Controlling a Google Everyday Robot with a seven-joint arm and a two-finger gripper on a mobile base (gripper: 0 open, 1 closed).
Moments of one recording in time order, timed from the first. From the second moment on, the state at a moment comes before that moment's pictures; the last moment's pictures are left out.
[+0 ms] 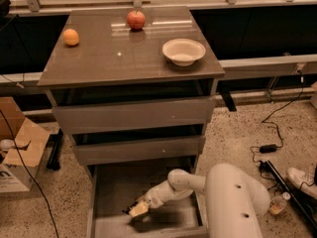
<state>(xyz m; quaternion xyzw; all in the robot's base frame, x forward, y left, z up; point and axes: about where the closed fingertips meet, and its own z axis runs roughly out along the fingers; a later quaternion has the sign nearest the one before) 0.515 0.089 0.200 -0.41 0.78 0.46 0.12</state>
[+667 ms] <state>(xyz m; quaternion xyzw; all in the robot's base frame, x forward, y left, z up) 0.527 0.086 0.174 -0.40 0.79 0.46 0.13</state>
